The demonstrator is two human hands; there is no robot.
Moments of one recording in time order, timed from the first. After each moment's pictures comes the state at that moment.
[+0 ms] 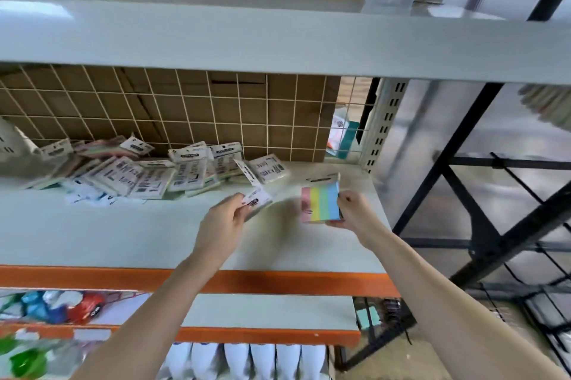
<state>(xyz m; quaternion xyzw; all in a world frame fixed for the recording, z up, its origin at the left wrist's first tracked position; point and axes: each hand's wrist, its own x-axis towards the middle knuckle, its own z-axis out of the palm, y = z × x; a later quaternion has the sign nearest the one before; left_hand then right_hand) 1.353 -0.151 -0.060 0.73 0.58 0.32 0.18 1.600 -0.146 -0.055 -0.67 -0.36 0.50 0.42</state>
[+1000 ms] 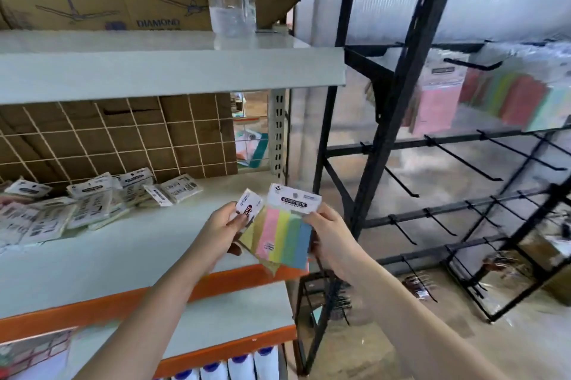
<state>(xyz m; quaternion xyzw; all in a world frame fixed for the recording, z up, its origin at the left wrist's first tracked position) 1.497 -0.209 -0.017 0.64 0.47 0.32 0.52 1.679 -0.285 -0.012 -0.59 -0.31 0.50 0.56</state>
